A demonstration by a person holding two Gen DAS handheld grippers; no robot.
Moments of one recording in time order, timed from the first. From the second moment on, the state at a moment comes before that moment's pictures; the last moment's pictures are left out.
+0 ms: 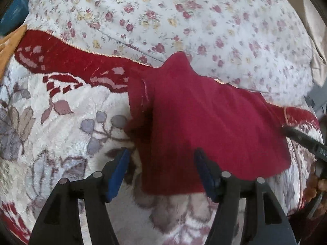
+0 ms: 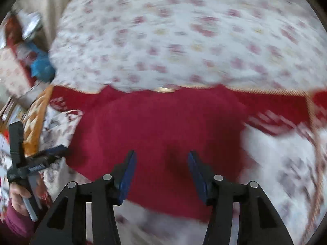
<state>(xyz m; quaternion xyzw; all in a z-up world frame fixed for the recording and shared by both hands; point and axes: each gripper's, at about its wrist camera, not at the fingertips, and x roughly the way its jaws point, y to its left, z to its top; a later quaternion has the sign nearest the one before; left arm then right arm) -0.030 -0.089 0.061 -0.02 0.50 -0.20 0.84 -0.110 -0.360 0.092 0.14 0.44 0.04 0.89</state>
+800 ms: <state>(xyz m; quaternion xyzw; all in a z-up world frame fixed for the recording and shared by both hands) -0.014 -0.081 0.028 -0.04 0.51 -0.18 0.84 0.059 -0.270 0.036 0.10 0.47 0.06 0.88</state>
